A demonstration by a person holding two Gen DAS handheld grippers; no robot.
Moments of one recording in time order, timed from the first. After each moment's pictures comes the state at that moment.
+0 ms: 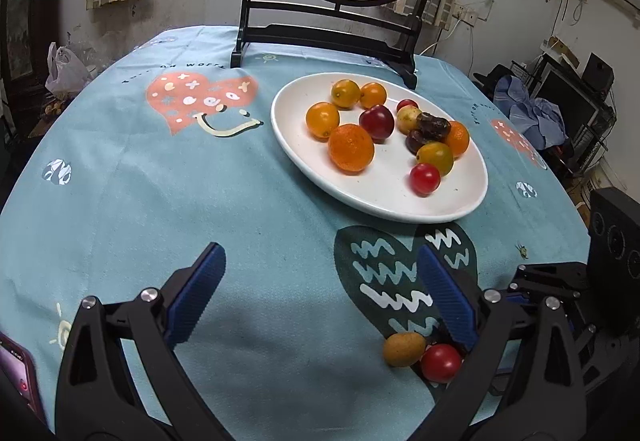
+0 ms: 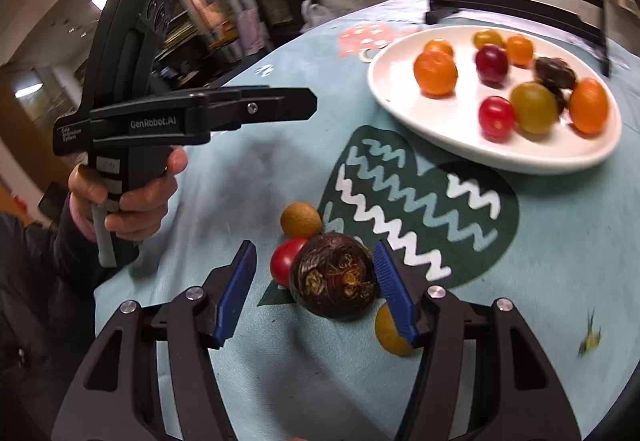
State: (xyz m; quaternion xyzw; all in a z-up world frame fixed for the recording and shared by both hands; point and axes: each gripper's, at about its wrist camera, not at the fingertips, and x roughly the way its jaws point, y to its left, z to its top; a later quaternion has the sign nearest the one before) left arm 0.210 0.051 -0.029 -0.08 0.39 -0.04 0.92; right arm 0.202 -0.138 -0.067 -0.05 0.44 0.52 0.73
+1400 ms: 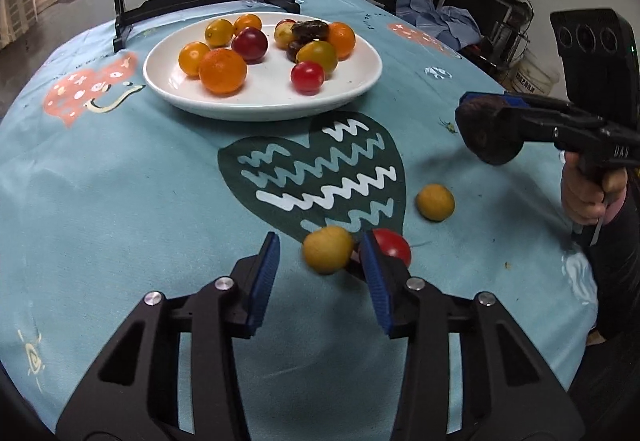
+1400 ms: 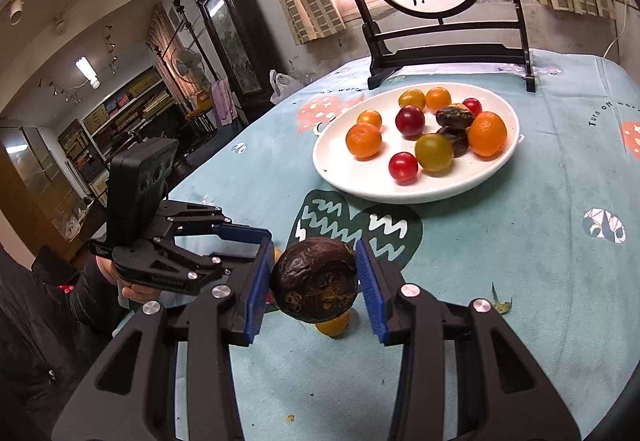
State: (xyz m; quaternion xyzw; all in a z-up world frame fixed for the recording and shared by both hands) left arm 0.181 0.008 -0.061 0.02 0.44 -0.23 0.87; right arm 0.187 -0.214 -0.025 0.04 0.36 0.45 0.81
